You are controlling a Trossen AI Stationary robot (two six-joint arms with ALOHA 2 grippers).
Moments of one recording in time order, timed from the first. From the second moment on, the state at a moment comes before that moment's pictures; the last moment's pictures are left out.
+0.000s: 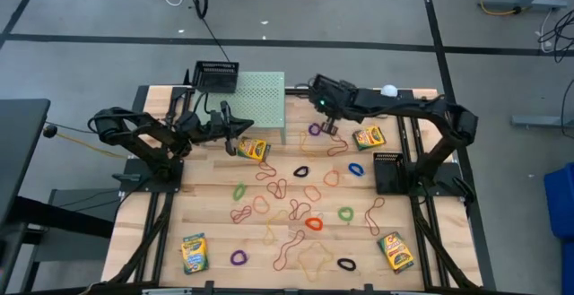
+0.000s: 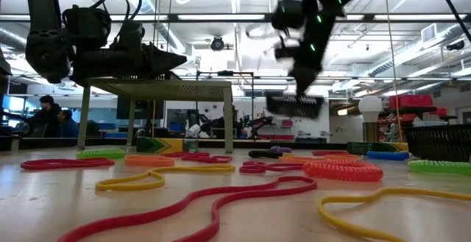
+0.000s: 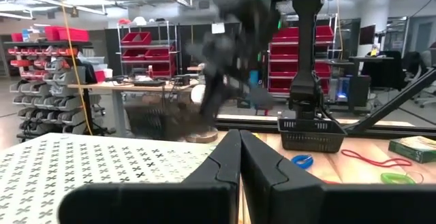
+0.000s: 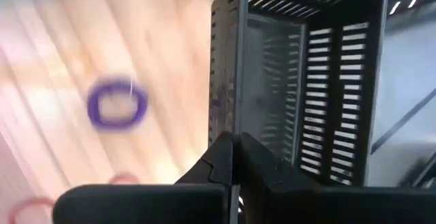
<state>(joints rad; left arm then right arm) 0.52 1.48 0.14 1.55 0.29 0.00 -0.39 1.65 1.31 -0.74 0.46 -0.20</state>
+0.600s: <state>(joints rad) 0.52 1.48 0.17 1.53 0.32 0.03 -0.38 2.10 2.11 -0.81 0.34 -0.60</state>
